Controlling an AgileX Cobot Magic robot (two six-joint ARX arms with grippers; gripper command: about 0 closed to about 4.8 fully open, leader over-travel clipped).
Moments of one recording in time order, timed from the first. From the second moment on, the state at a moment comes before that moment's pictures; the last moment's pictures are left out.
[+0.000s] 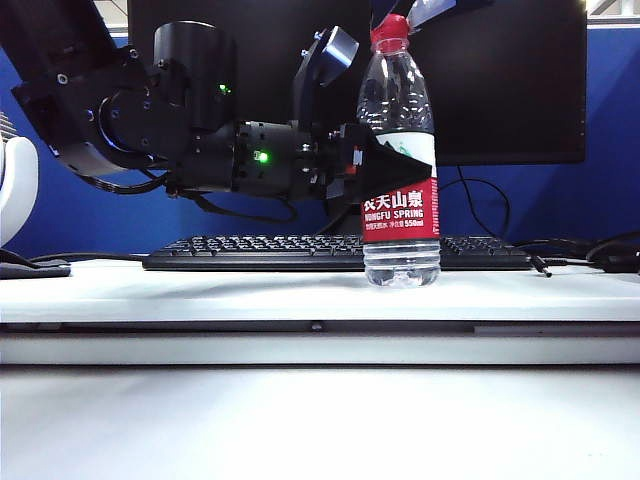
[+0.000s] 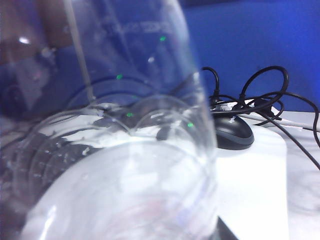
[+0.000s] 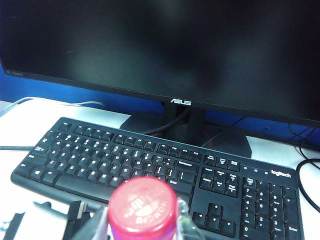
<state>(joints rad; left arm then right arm) -0.61 1.95 0.99 0.92 0.72 0.19 0.82 1.26 0.97 0.11 0.59 0.09</state>
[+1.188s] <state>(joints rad) -0.61 1.95 0.99 0.92 0.72 0.19 0.63 1.21 0.98 0.01 0.12 0.05</state>
